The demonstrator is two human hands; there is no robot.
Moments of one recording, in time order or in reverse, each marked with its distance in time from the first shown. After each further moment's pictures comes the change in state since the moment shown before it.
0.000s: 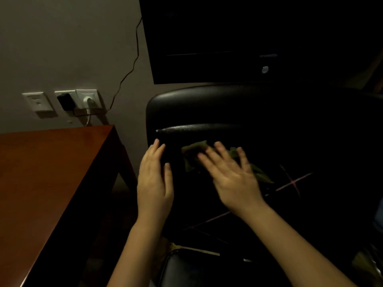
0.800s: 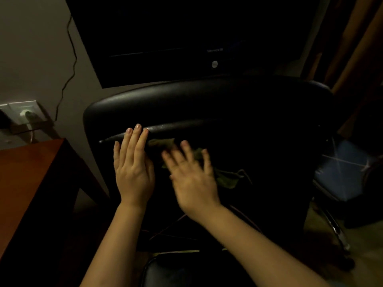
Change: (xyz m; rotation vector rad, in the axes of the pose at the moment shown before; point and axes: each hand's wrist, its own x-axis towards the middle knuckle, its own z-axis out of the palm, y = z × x) left_hand 0.033 0.009 0.058 0.159 0.142 0.332; right_hand -0.006 -0.020 -0.003 -0.010 -0.049 0.254
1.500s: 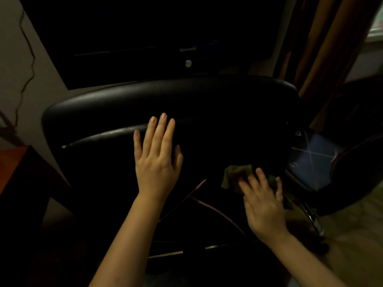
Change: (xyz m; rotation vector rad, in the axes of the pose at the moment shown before) left_hand 0.017 0.090 0.039 0.000 -0.017 0.149; right_hand -0.143 0.153 -0.021 -0.016 0.137 0.155
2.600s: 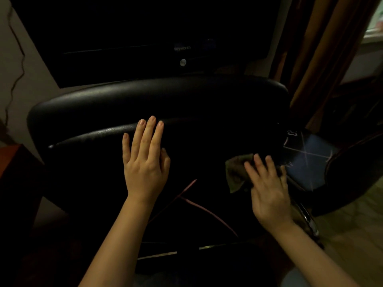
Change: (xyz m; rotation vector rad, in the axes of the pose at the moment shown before) left_hand -0.007 -0.002 0.004 0.045 0.004 -0.008; right_hand 0.019 0.029 -0.013 0.057 0.026 0.030
